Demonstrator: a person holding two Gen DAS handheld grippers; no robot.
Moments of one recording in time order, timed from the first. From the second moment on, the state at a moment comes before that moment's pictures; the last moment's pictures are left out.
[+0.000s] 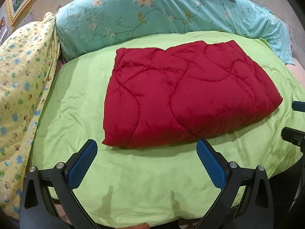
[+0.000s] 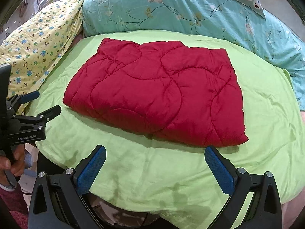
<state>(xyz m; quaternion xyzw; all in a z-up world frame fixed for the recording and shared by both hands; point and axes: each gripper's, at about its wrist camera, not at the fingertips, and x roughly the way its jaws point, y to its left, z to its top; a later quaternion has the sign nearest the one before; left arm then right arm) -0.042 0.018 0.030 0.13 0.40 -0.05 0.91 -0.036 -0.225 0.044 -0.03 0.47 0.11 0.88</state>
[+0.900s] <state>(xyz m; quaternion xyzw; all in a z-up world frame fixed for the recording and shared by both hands) -0.004 0.000 0.014 0.12 0.42 -0.06 0.90 0.003 -0.225 0.019 -0.02 0.49 0.10 0.86</state>
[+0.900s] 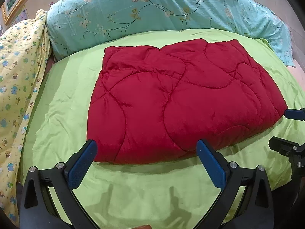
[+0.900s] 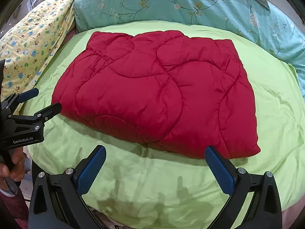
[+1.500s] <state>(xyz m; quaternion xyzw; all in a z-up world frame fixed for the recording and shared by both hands) 0.008 -0.006 0.014 0.12 0.42 -0.06 0.90 0.014 -0.228 0.026 -0.02 0.48 0.11 0.87</state>
